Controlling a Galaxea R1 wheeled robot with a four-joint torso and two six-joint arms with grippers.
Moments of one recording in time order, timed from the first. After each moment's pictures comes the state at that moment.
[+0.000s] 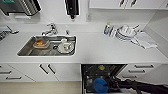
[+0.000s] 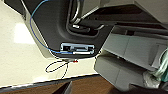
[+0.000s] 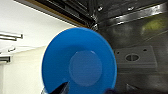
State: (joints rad) left arm 1.59 2.94 -2.78 1.16 -0.54 -1.21; right arm -0.55 2.58 -1.91 -0.07 -0.35 0.44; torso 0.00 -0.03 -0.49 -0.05
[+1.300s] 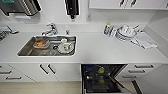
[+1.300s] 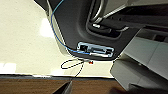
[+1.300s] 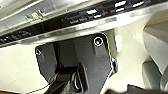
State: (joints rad) left arm 1.56 3.01 -2.78 0.99 -0.28 -1.20; right arm -0.80 2.22 -1.68 -0.06 -0.53 0.44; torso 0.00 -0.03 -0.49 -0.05
